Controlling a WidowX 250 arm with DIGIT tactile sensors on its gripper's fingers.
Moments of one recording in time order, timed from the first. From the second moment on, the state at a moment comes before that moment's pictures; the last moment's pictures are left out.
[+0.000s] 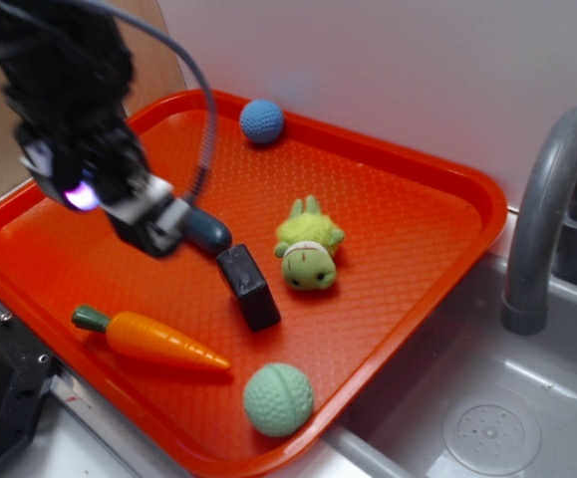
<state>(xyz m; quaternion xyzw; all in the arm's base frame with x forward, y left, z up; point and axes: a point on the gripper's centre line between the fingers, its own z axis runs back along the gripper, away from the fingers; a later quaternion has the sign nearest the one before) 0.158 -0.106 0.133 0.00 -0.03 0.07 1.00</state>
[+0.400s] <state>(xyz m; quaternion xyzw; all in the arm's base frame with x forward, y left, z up) 0.187 -0.127 0.116 -0.02 -0.05 0.13 0.99</state>
